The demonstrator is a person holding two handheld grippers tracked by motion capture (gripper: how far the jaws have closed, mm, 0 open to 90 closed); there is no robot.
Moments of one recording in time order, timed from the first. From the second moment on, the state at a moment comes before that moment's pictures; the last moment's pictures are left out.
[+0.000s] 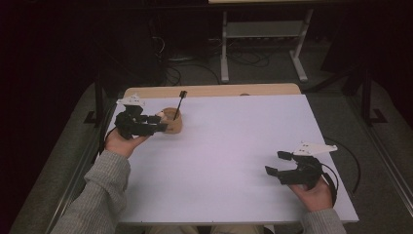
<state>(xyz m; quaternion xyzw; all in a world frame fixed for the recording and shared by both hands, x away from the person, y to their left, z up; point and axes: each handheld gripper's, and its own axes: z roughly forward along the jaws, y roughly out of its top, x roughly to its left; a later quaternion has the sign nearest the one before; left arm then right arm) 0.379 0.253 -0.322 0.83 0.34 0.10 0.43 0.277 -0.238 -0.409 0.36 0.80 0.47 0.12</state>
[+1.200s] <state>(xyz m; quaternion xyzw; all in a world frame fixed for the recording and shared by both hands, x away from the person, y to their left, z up) 0.320 0.258 -0.356 0.84 0.33 0.11 0.42 0.276 -0.232 -0.411 0.36 0.80 0.45 0.12</state>
